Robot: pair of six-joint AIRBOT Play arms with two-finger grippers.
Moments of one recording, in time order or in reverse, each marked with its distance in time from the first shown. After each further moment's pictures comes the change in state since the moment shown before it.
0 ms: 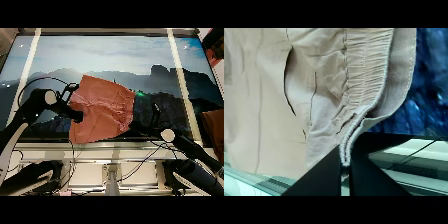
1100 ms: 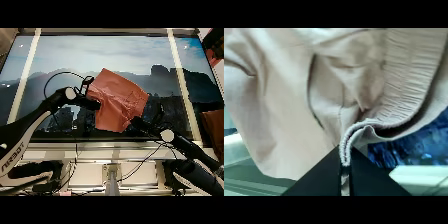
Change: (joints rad) left arm -0.079 -0.204 0.099 -0.267 0.359 0.130; right arm 0.000 -0.012 -0.025 0.095 -0.182 0.018
